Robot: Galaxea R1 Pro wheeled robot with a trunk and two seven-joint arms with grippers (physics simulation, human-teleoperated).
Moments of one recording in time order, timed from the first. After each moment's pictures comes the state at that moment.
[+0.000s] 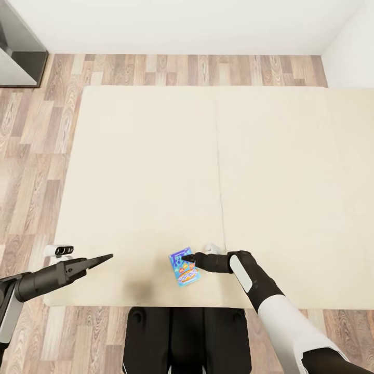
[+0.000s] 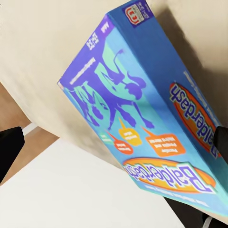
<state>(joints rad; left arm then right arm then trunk) -0.38 0.28 0.37 -1.42 0.30 0.98 -1.57 -0.78 0.10 0.11 -0.69 -0.44 0.76 0.44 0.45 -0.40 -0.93</state>
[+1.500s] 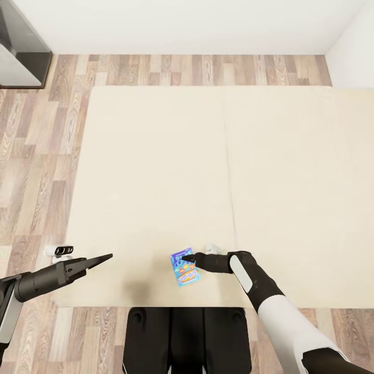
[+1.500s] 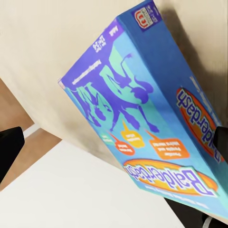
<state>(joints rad) -0.38 0.28 0.37 -1.42 0.30 0.98 -1.57 -0.78 0.10 0.11 -0.69 -0.44 0.76 0.44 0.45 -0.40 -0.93</state>
